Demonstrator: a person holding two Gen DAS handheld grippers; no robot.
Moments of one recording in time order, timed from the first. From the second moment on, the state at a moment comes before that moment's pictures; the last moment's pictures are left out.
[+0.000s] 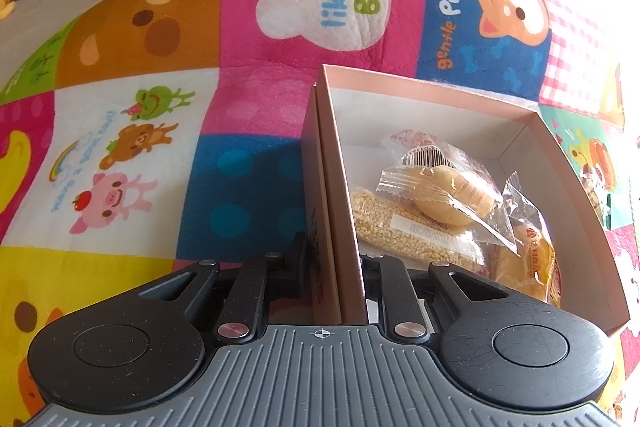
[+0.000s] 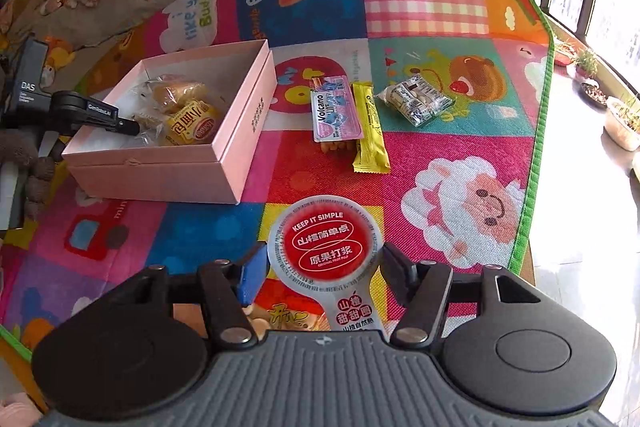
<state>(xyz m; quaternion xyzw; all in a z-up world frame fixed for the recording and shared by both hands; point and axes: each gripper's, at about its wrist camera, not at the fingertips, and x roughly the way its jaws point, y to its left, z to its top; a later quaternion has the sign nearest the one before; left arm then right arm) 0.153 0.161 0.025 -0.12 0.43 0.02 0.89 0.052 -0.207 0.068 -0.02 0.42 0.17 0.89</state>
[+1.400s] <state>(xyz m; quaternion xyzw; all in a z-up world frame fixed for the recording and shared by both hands) 0.146 0.167 0.021 -0.14 0.41 0.01 0.90 0.113 -0.108 0.117 0.05 0.31 0.20 0.93</state>
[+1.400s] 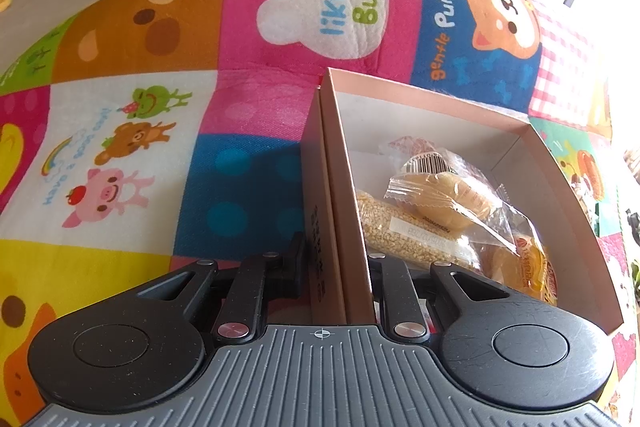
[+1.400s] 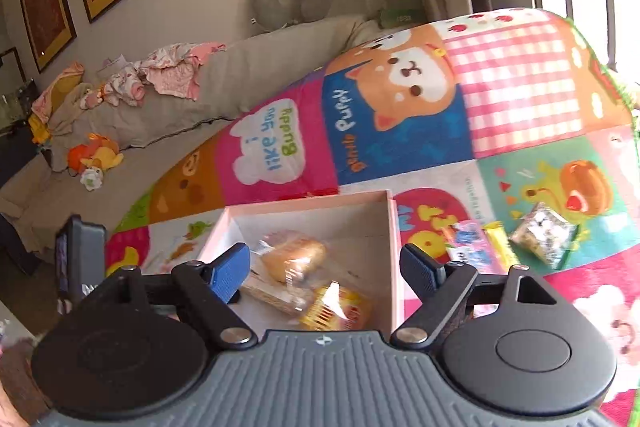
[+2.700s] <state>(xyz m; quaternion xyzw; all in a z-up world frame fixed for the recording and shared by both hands) 0.138 0.152 0.018 -0.10 0.39 0.02 0.92 -0.009 -0.170 0.002 -0.03 0.37 0.11 0.92</state>
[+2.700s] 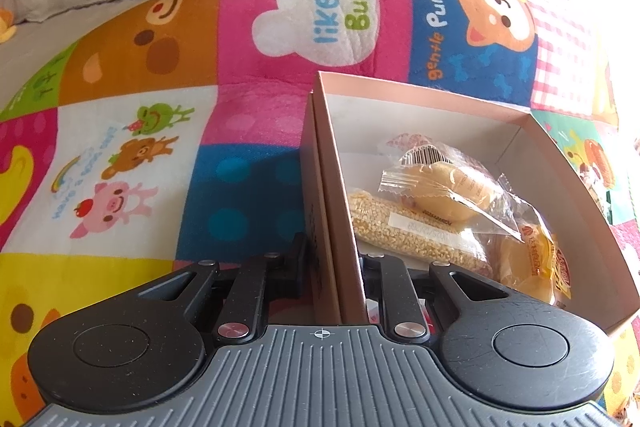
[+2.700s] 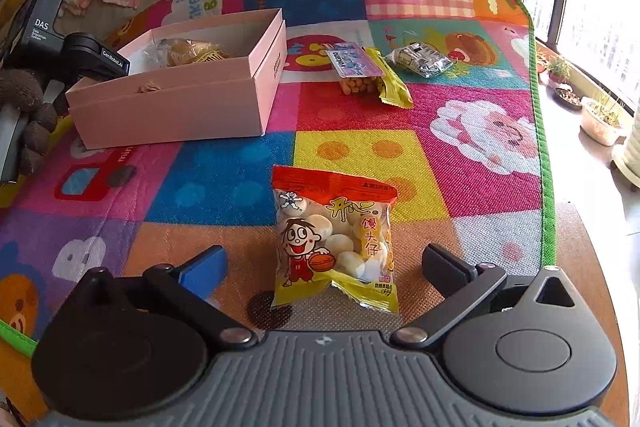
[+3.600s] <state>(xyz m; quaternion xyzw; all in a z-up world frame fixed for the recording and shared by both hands) 0.137 0.154 0.017 -0.10 0.38 0.02 0.92 0.002 -0.163 0.011 -0.05 0.37 0.14 0.92</state>
